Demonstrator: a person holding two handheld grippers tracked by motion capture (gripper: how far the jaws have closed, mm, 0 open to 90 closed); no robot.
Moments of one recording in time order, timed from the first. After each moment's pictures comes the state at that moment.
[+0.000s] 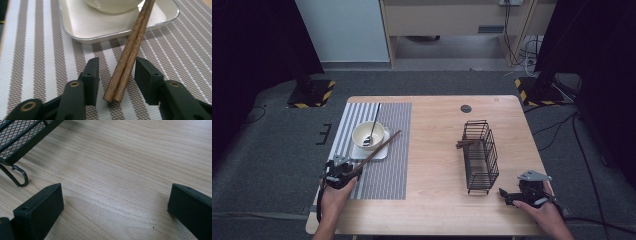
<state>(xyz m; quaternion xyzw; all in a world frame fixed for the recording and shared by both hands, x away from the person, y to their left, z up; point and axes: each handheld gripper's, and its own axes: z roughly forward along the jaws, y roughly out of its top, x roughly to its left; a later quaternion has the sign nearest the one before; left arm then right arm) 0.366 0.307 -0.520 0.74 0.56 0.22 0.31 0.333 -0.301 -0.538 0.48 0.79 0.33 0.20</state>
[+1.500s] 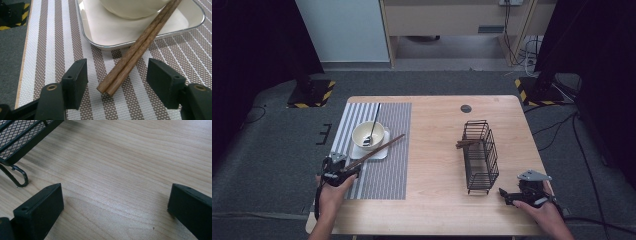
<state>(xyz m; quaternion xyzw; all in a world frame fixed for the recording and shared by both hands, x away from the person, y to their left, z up) 0.376 0.317 -0.520 0.73 0.57 0.25 0.29 0.333 -0.301 -0.538 0.48 0.79 0.33 0.20</state>
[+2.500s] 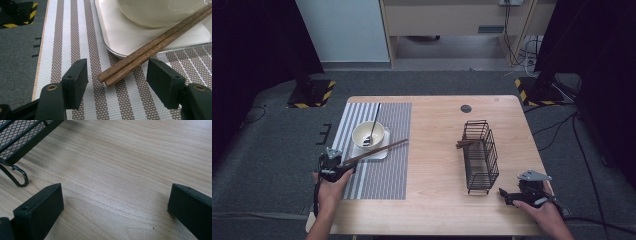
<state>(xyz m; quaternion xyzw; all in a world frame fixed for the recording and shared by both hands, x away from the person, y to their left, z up) 0.388 0.329 -0.521 0.71 0.59 0.26 0.30 0.333 -0.301 -0.538 0.48 0.79 0.33 0.20</state>
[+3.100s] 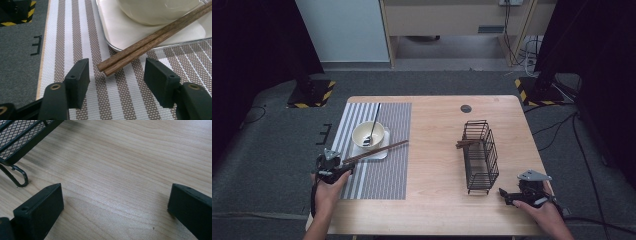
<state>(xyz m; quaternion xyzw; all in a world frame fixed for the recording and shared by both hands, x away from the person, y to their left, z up) 0.380 0.335 -0.516 0.71 0.59 0.25 0.30 0.333 -0.301 -0.538 0.48 0.79 0.33 0.20</state>
